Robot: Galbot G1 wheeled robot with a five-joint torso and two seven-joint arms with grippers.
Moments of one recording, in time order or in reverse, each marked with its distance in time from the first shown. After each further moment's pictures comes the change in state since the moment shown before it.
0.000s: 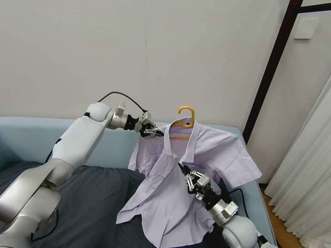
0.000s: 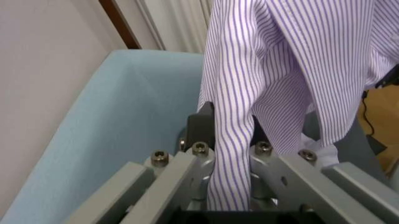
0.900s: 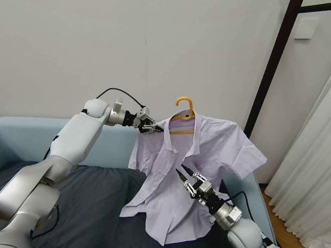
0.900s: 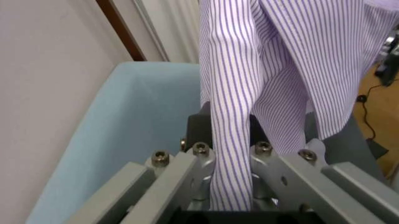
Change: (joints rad) left arm -0.037 0.002 -0.011 0.015 -0.020 -0.004 0.034; right arm -0.040 -0.069 0.038 0.008 0.053 0.101 -0.162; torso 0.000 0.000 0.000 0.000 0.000
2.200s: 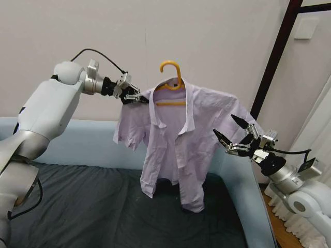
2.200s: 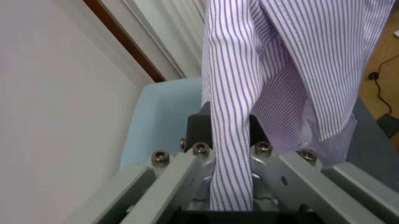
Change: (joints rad) left arm -0.144 0.087 0.026 -0.017 -0.060 -0.073 0.098; right arm 0.074 -0.474 0.306 0.226 0.674 -0.227 -0.052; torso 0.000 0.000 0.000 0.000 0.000
